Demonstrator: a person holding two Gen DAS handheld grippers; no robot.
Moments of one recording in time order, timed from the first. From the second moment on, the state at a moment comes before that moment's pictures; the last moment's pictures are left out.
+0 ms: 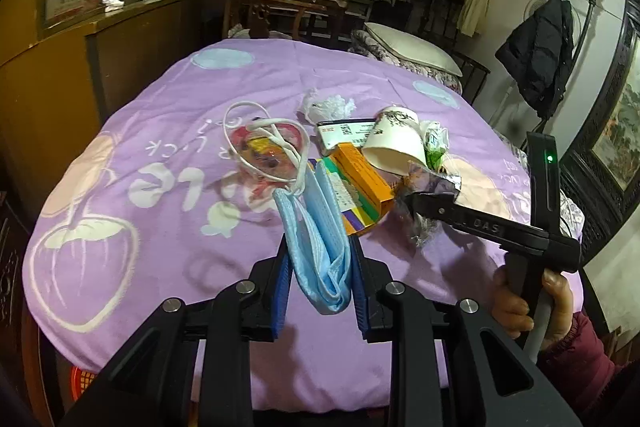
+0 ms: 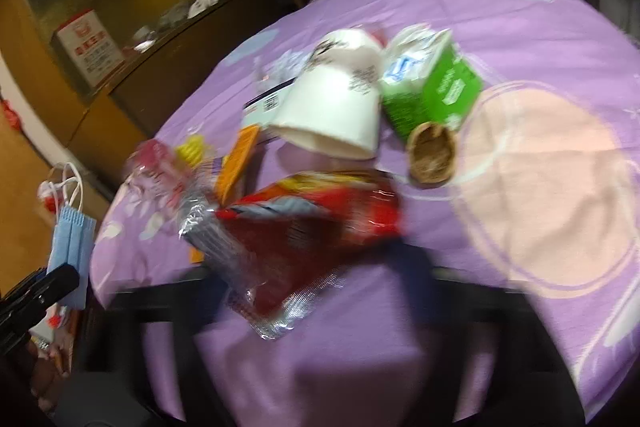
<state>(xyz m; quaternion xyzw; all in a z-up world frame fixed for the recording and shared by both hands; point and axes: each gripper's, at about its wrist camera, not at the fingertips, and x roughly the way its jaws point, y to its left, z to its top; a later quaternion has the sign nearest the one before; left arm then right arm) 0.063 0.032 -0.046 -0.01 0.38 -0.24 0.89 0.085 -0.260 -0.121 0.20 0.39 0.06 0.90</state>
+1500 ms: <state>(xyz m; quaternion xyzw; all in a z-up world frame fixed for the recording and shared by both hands) -0.040 0.392 -0.126 -0.09 0.43 0.17 0.88 -0.003 0.101 -0.112 -0.08 0.46 0.35 0.81</state>
